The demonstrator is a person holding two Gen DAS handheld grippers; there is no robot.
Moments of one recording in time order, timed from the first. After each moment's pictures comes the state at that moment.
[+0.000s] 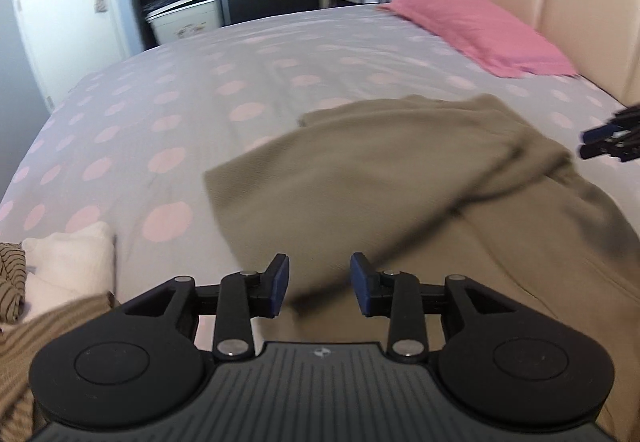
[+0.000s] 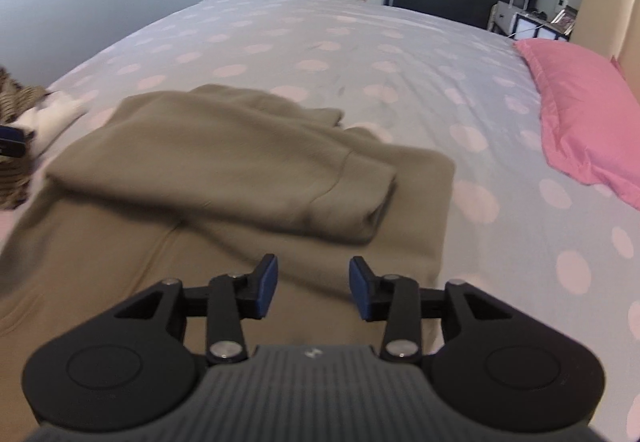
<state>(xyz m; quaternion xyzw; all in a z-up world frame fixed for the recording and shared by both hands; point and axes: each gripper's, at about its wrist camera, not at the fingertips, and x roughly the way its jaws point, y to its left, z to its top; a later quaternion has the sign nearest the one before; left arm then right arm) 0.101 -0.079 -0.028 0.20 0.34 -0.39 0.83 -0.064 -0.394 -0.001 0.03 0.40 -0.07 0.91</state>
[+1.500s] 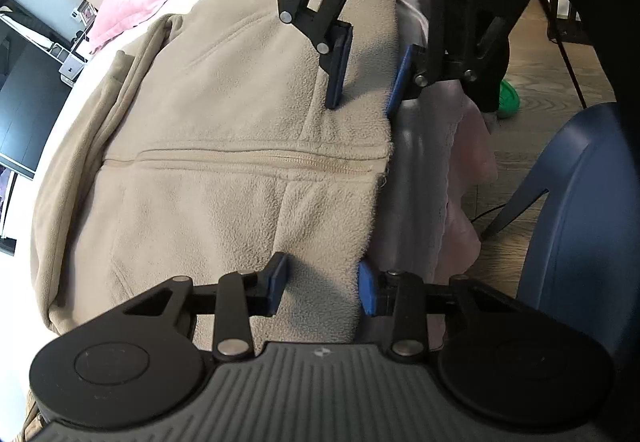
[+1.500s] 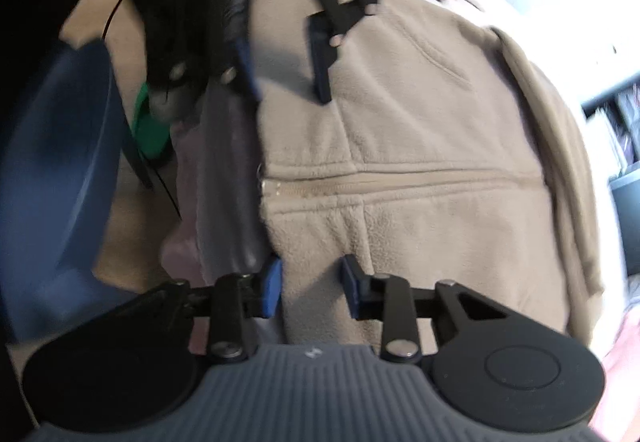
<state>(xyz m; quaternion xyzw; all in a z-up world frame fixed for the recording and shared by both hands) -0.230 -0.093 -0.175 0.55 0.19 -0.54 0.60 -0.289 -0.108 -0.129 -0.45 0.41 0.24 0.76</state>
